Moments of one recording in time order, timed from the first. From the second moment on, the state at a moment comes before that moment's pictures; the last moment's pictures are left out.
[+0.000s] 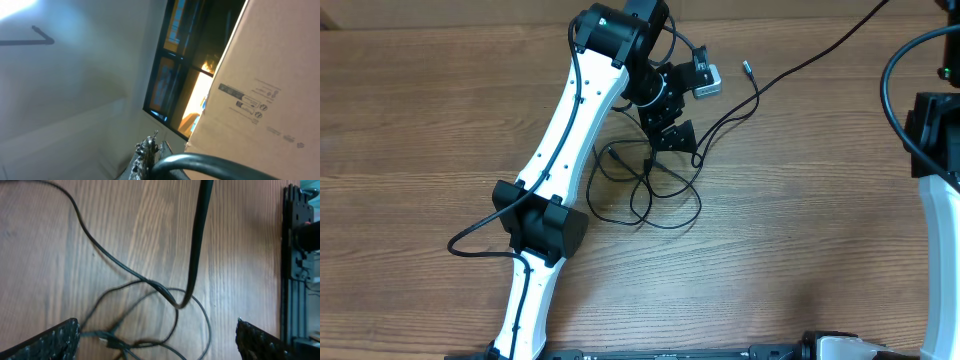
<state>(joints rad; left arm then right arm) -0.45 2.35 2.61 -1.63 0.61 0.82 -0.05 1.43 1.72 0.38 -0.09 1.38</state>
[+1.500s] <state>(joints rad) -0.47 2.43 2.65 -1.67 0.56 0.77 -0.08 1.44 1.72 0.16 -0.10 1.31</state>
